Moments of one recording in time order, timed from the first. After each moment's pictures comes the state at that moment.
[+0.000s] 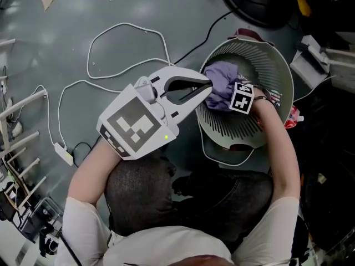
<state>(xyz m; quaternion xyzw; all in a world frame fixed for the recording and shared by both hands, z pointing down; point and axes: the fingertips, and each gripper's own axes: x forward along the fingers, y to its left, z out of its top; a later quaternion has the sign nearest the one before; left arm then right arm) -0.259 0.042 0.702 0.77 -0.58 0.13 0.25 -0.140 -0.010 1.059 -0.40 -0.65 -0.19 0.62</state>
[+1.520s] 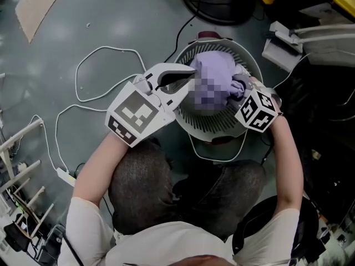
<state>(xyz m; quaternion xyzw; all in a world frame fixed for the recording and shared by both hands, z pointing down) -0.250 -0.016 0.689 0.78 -0.58 0.12 0.21 -0.157 -0.064 0.853 -0.26 -0.82 -0.19 0.48</state>
